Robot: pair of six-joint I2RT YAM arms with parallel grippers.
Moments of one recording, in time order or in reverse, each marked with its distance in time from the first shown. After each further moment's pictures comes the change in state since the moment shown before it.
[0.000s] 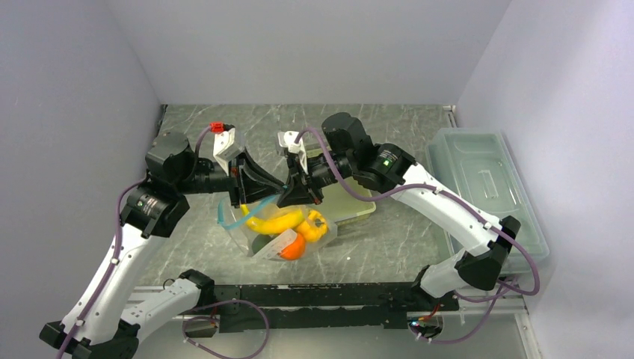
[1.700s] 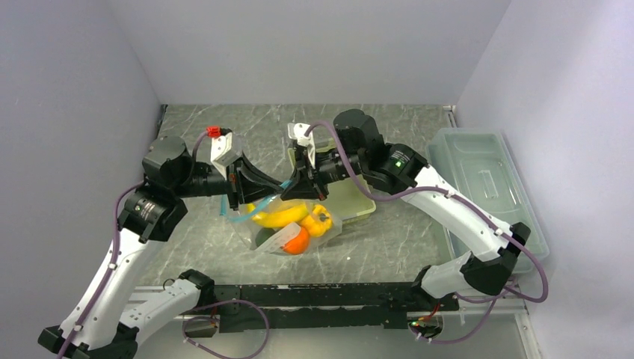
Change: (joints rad) left arm 0.002 -0.025 -0.016 0.001 -0.010 0.036; right arm -0.017 -0.046 0.001 0.026 0.052 0.052
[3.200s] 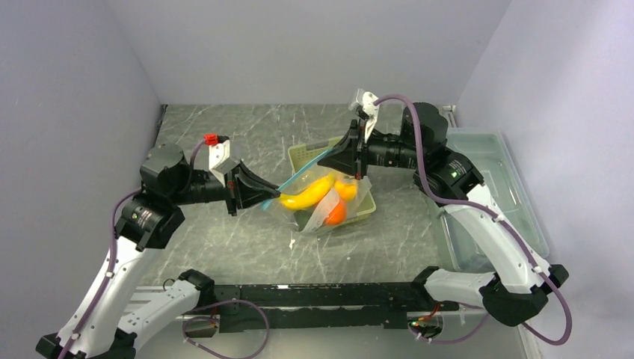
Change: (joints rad) left arm -0.005 -0.053 -0.040 -0.022 -0.040 0.026; right arm -0.230 -0.239 -0.095 0.108 0.097 0.185
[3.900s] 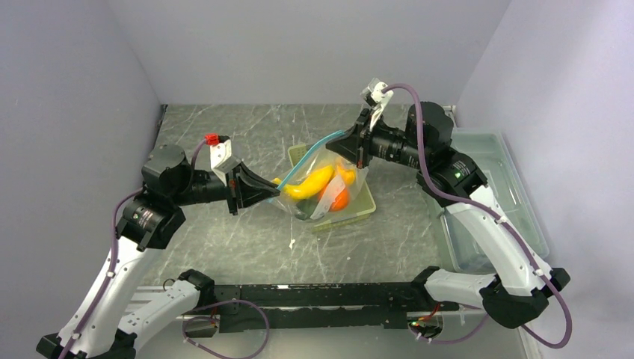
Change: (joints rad) left arm 0.000 -0.007 -0.016 -0.006 -0.039 0.001; right arm -0.029 -0.014 -0.002 0.009 0.232 0.086
